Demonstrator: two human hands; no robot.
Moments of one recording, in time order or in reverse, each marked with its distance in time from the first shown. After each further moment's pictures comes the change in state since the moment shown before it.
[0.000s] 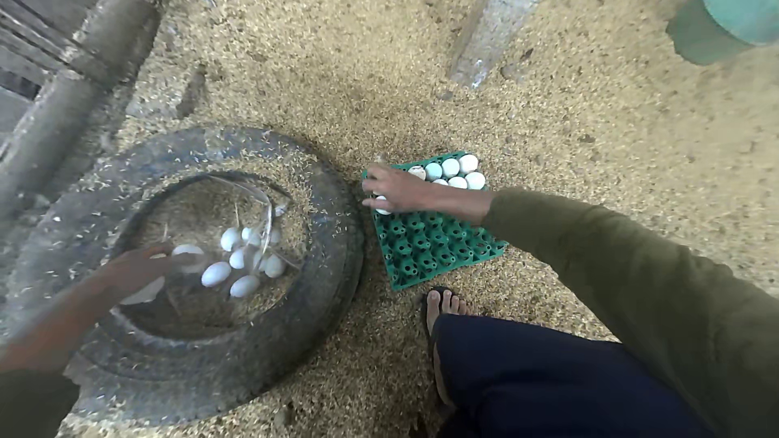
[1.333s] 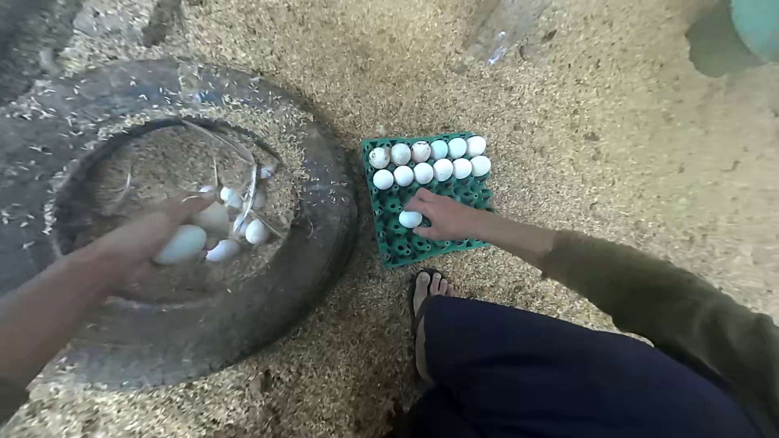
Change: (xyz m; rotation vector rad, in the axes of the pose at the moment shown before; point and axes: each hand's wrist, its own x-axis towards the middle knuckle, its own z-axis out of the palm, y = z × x) left_hand -0.032 0.065 0.049 -0.683 -0.170 -0.084; right_hand -0.102 -0.014 0.027 0.158 -0.353 0.374
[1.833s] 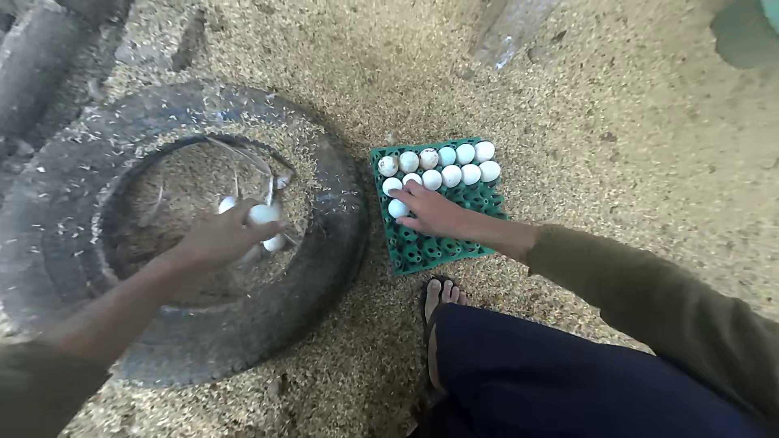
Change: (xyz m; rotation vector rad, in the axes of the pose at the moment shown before) left_hand -0.015 0.028 0.039 0.570 -0.016 0.233; right_hand 0.031 -0.020 -0.001 -0.030 0.248 -0.132
